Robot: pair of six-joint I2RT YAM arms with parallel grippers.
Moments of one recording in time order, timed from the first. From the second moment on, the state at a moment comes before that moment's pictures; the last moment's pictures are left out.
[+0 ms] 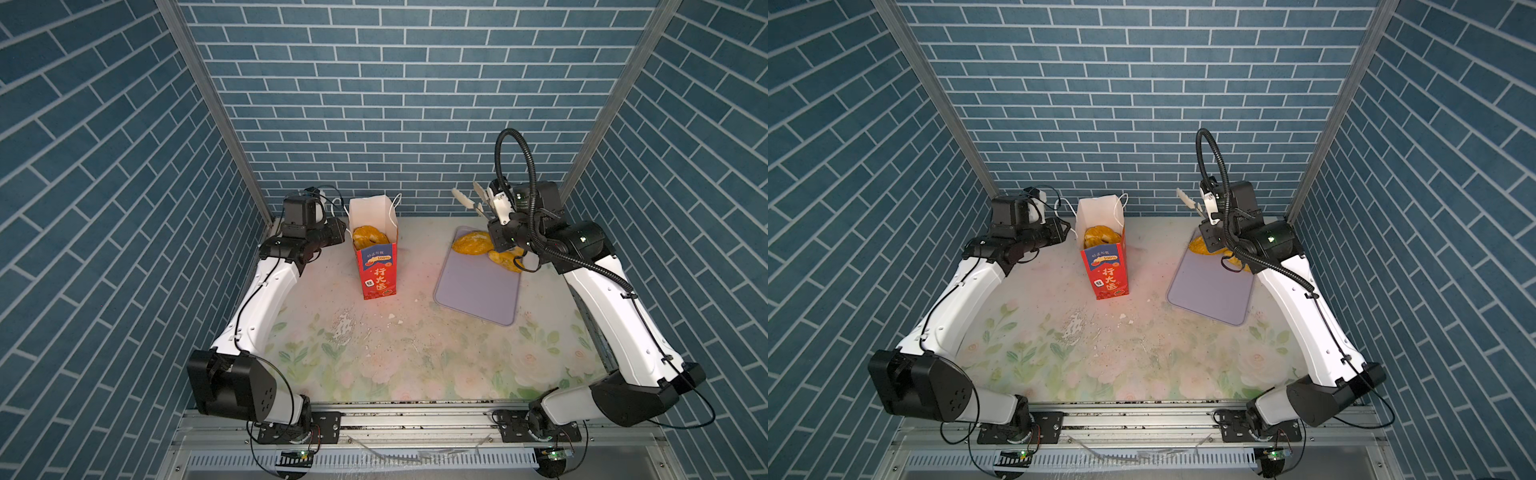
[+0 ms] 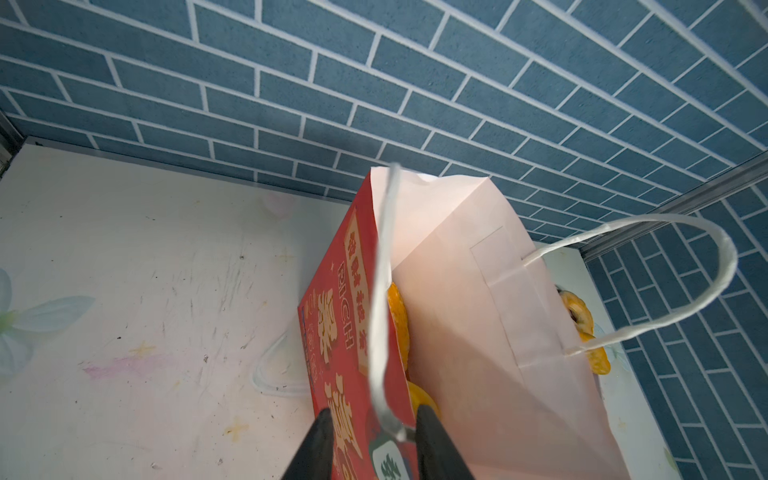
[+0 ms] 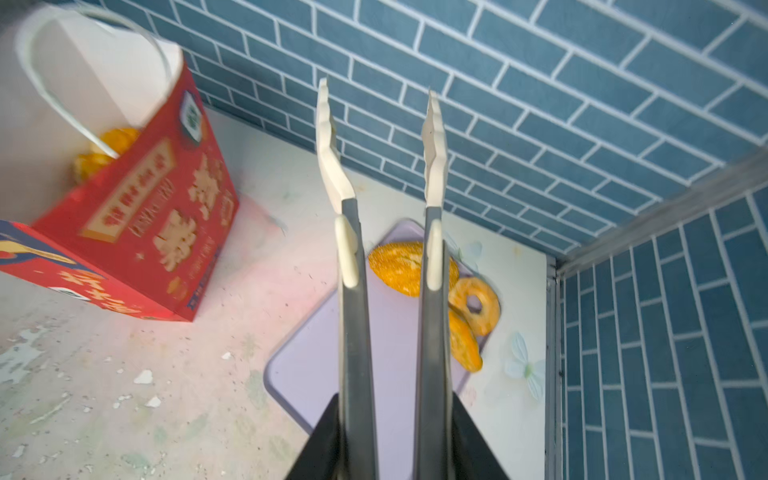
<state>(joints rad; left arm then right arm) -0.14 1.44 1.43 -0.53 0.20 -0.36 0.49 1.42 1.79 -1.05 0.25 -0.08</state>
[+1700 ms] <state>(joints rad) -0.14 1.42 1.43 -0.56 0.22 -0.34 0.05 1.67 1.48 -0.95 0.03 0.00</state>
